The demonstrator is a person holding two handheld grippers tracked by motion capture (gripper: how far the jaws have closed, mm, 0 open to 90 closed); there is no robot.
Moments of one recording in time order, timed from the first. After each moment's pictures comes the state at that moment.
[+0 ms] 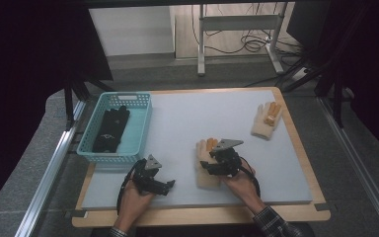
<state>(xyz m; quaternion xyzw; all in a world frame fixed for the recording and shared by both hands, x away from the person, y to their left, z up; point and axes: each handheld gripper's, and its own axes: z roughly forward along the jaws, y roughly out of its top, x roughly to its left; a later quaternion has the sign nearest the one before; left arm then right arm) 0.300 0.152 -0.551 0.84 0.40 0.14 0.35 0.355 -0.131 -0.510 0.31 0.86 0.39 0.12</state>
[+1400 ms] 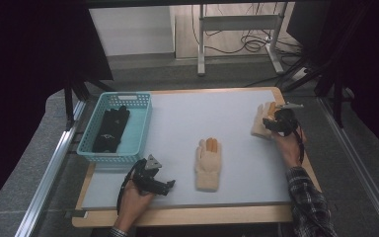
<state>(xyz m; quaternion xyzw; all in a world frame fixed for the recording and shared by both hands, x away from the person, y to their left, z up) 0.300 0.151 -0.551 0.84 0.40 0.14 0.35 0.503 -0.314 -0.499 0.50 0.75 0.33 0.28</state>
